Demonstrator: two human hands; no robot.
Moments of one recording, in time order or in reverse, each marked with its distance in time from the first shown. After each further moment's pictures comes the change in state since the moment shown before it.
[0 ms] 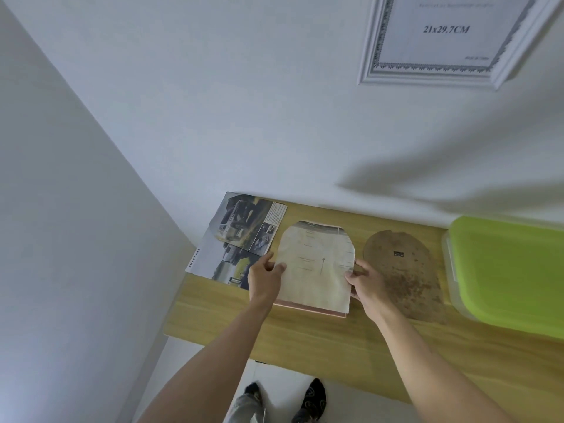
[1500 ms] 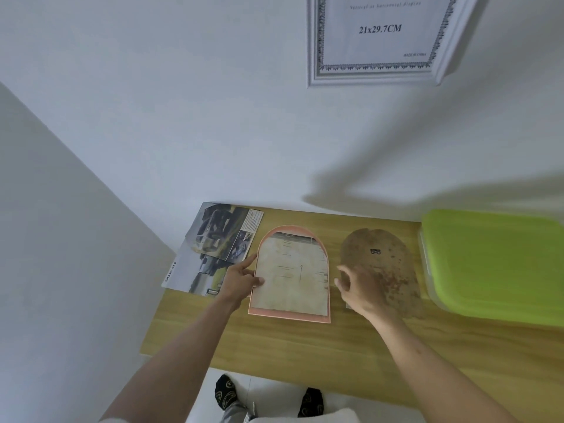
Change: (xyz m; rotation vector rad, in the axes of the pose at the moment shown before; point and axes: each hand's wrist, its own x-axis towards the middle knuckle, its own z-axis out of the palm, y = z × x) left_hand 0.019 0.014 -0.002 -0.024 -0.274 -0.126; right_hand 0.009 0.005 -0.053 -1.070 -0.028 -0.441
